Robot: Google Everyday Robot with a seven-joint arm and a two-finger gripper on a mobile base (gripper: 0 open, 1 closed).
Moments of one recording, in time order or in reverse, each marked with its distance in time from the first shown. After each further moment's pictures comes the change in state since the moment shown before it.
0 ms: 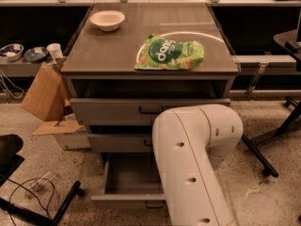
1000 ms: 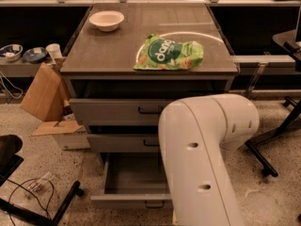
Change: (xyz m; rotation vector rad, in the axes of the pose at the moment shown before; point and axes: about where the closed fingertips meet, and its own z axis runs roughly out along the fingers) arm -0.070 -0.070 -0.082 0.265 -0.248 -0.152
